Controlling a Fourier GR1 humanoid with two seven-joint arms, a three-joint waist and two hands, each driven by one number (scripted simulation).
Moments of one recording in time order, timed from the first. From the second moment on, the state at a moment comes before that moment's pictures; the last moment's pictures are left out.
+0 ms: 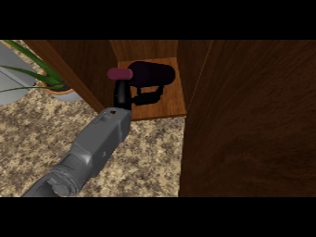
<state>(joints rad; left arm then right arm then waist) -0.99 0.00 -0.46 -0.17 0.78 0.49 -0.69 0.00 -0.13 -0.20 -2.28 -0.50 0.38 0.33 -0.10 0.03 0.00</state>
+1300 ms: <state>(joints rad) -1.19 0.04 -0.41 -0.01 0.77 0.52 -0.67 0.01 -0.15 -0.21 -2.30 -0.52 0.39 0.34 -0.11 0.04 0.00</state>
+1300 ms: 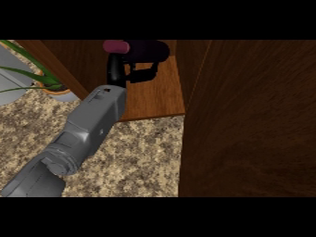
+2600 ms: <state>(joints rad) -1.18 0.06 -0.43 -0.02 0.72 0.60 -0.62 0.04 -0.12 -0.19 -2.30 -0.49 0.42 0.30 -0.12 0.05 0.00</state>
